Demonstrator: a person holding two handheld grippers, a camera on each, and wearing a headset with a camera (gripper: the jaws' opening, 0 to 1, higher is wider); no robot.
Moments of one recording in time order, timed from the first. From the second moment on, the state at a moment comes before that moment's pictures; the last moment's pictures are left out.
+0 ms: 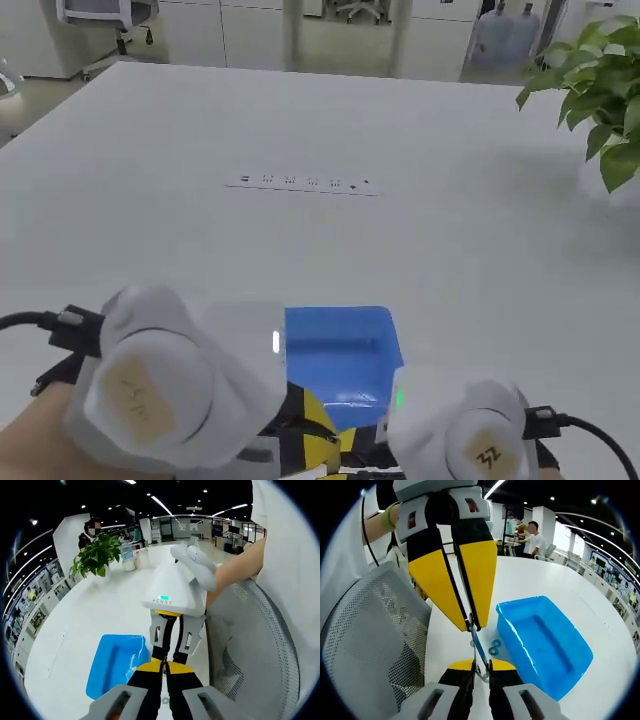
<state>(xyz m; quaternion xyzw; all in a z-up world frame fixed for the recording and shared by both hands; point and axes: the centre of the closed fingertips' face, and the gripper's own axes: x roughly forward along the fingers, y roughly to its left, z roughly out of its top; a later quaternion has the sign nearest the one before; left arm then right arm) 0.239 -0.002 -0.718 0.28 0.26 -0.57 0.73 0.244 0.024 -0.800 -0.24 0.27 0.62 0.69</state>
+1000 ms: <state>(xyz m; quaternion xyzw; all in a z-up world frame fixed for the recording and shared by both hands) 0.237 0.018 -0.703 0.13 0.25 -0.49 0.82 0.256 0.009 -0.785 -0.15 0.30 0.57 0.75</state>
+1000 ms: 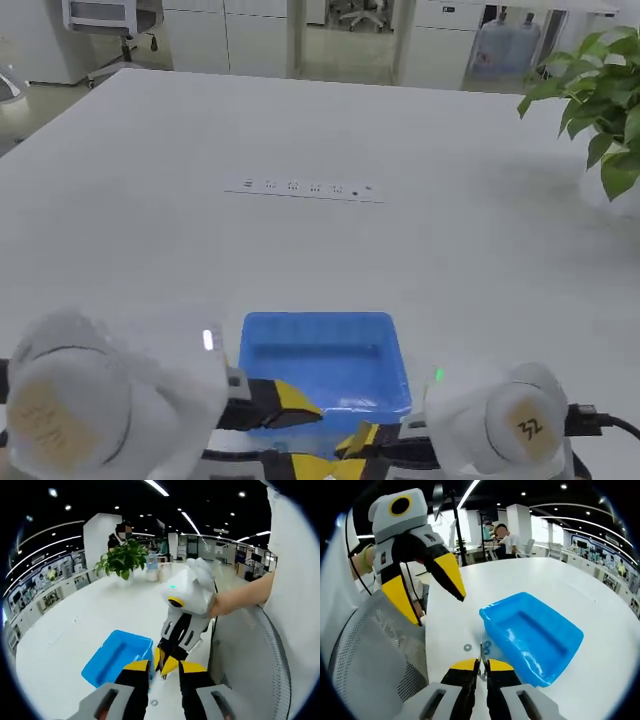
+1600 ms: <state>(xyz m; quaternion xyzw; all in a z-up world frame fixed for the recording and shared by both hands) 0.243 0.076 -0.681 0.05 0.20 -0.33 0.92 0.275 0.003 -0.725 -0.12 0.27 0.57 0.76</state>
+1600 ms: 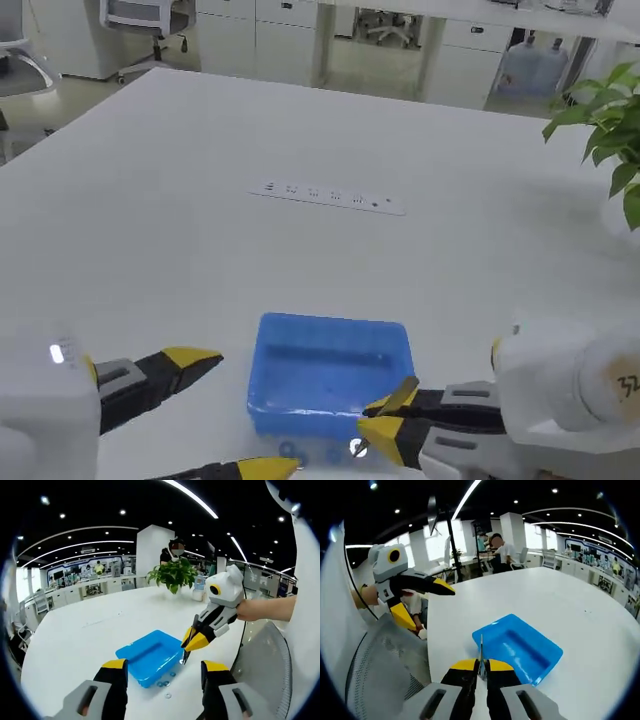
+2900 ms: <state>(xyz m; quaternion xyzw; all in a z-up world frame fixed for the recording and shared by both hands) 0.241 0.109 -0.680 0.06 0.19 -0.28 0.94 0.360 -0.010 -0.780 -0.15 0.32 0.51 0.78</state>
